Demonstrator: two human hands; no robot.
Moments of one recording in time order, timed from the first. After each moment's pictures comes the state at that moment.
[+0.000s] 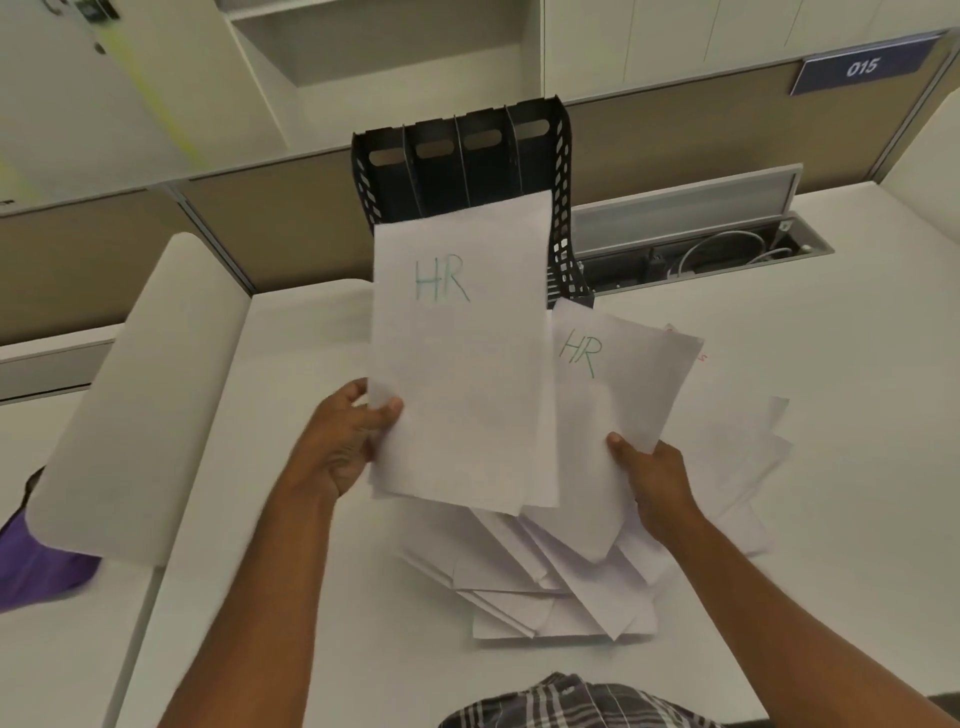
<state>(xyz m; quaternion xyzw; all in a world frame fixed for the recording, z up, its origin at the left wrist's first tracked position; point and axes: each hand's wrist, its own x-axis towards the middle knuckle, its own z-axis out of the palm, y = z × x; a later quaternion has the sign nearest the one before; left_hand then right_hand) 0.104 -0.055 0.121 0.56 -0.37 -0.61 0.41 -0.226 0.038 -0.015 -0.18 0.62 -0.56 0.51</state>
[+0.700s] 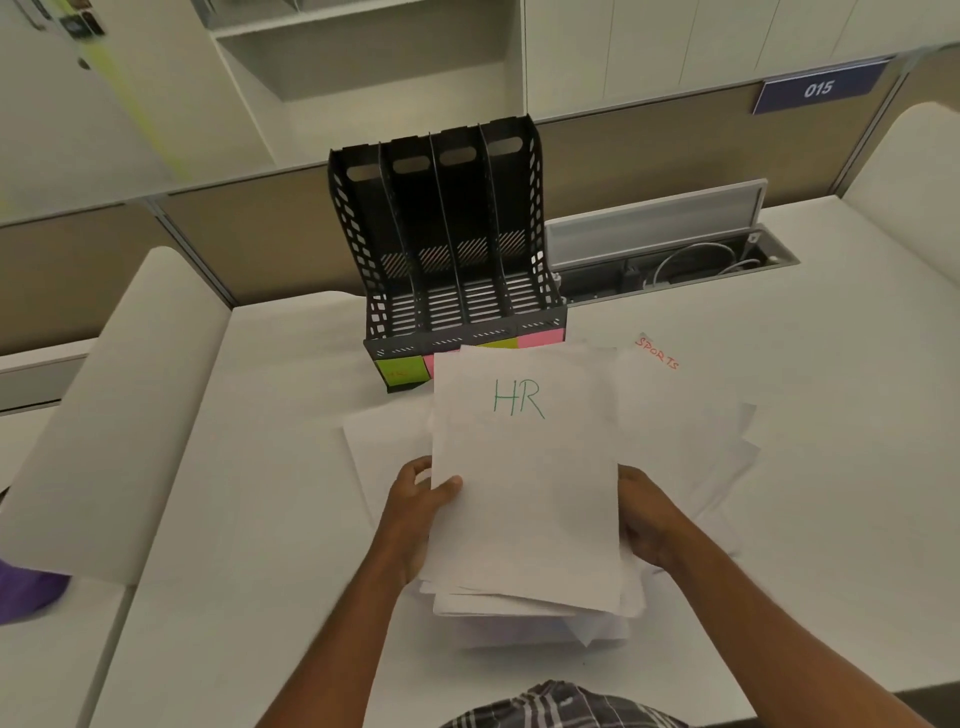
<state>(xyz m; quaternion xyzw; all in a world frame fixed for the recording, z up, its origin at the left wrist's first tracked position) 0.041 0.013 0.038 0.60 -0.38 -0.62 0.33 -0.239 0.067 0.007 -0.27 0.57 -0.42 0.65</state>
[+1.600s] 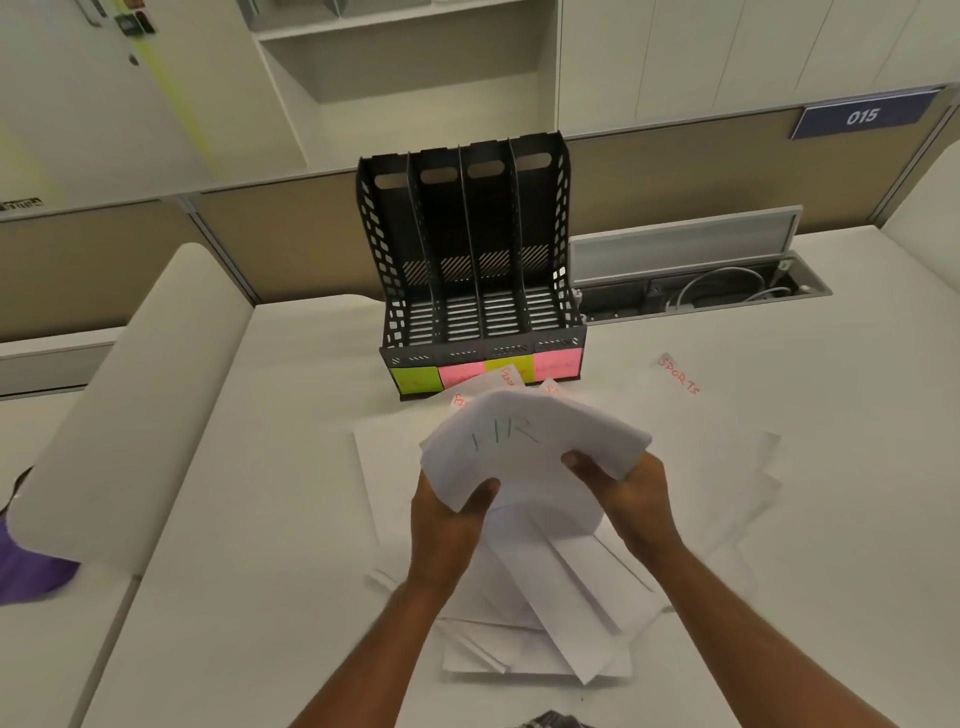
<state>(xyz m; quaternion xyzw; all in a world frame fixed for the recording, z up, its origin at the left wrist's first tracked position) -0.004 0.033 0.062 0.56 -0.50 -0.45 0.49 -0.208 0.049 0.073 -0.43 0.52 -0.61 0.41</state>
